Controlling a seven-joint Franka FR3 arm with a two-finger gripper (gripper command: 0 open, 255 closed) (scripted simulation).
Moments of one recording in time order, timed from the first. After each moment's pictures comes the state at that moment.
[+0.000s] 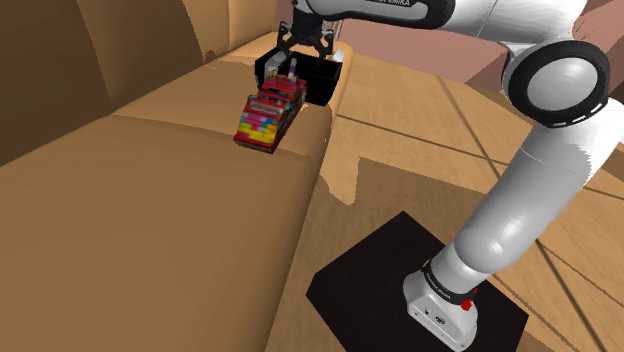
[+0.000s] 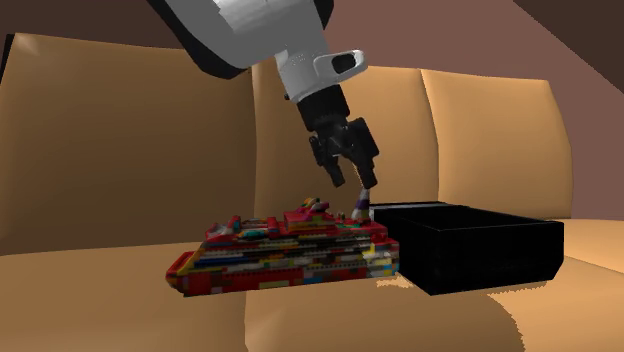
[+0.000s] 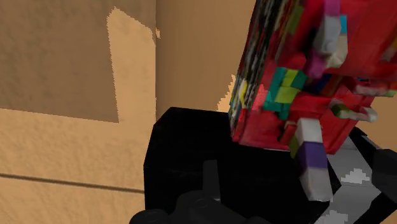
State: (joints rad) arm -0.10 0.16 0.43 -1.46 -0.46 1.76 1.06
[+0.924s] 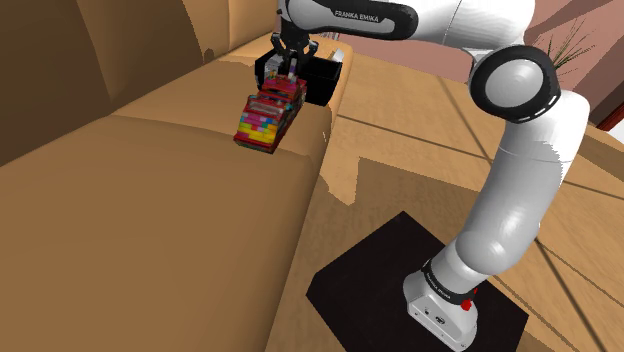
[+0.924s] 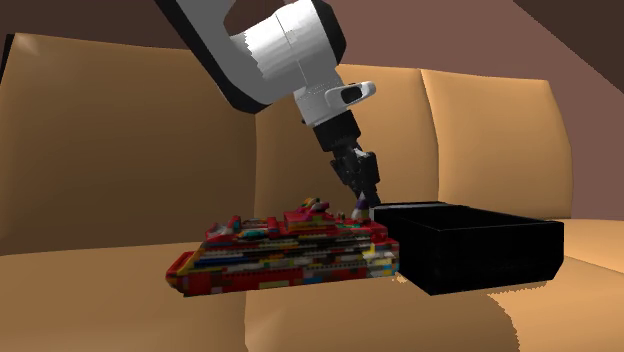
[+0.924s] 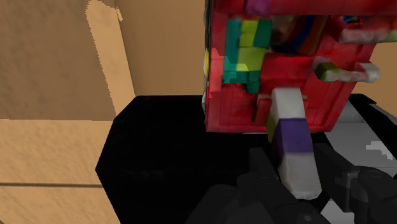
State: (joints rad) arm -0.06 0.33 0.41 -1.32 -0.57 1.77 1.20
